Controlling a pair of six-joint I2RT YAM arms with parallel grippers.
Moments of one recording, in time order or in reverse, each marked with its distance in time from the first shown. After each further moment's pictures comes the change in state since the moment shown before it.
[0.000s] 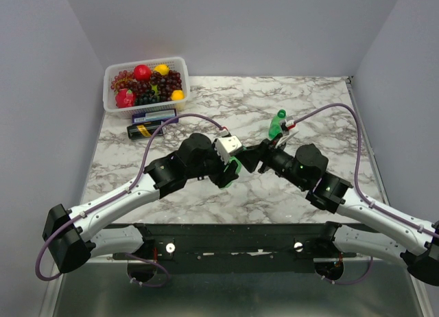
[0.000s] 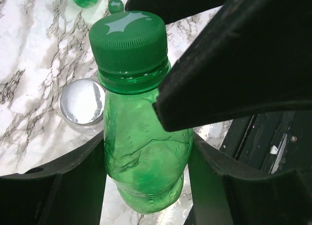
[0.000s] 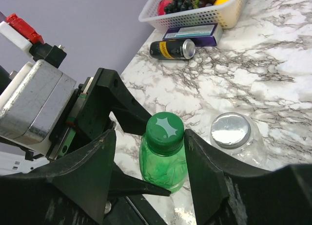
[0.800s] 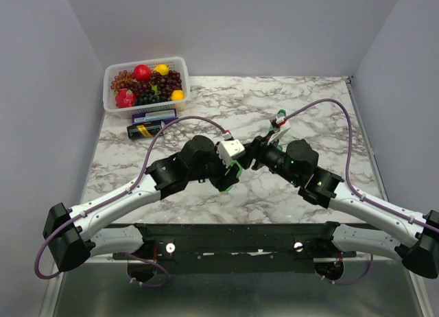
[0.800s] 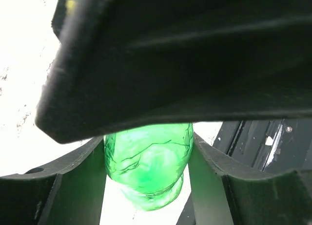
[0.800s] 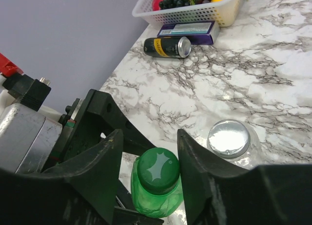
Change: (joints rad) left arm -0.026 0.007 0.005 -0.036 -0.007 0.000; right arm 0.006 0.105 0.045 0.029 -0.019 -0.019
